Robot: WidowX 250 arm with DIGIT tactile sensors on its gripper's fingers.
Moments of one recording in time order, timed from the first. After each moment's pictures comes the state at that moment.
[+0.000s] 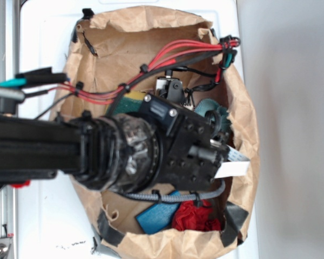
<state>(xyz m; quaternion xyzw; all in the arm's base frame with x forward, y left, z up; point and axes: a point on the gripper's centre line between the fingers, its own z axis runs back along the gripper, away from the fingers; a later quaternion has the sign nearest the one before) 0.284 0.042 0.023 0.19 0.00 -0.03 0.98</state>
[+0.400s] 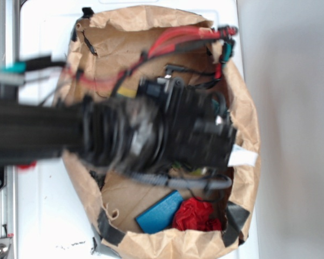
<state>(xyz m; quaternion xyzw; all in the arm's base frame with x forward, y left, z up) 0.272 0.050 0.042 0.10 0.08 -0.03 0.99</state>
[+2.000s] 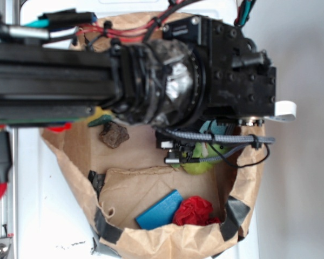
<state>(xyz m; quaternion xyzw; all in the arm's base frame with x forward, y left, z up) 0.303 0.068 0.062 0.10 0.04 0.00 0.99</state>
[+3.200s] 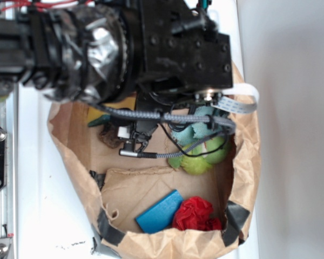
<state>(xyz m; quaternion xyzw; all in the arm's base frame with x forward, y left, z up) 0.263 0.077 0.076 0.07 0.06 -0.07 0.99</state>
